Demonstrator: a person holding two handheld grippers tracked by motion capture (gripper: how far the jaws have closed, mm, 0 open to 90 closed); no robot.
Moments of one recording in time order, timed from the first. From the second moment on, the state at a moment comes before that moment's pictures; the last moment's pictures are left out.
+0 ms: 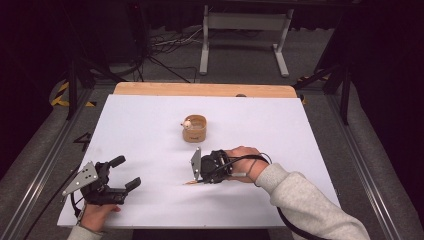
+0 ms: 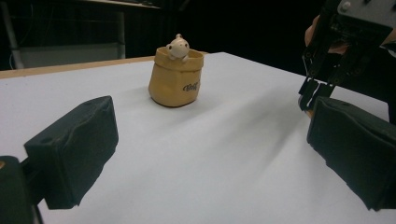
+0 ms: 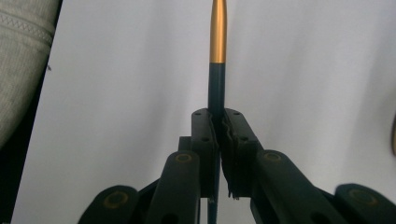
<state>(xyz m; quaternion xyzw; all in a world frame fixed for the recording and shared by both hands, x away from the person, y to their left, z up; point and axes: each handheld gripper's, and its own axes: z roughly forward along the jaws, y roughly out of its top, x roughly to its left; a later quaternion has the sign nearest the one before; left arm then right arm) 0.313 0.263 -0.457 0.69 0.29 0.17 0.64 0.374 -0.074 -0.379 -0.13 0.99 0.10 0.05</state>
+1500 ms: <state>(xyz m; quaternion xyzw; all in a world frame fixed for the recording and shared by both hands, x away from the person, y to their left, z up) 0.313 0.263 -0.458 0.69 0.29 0.16 0.64 0.389 -0.116 -0.347 0.00 0.92 0.38 0.10</state>
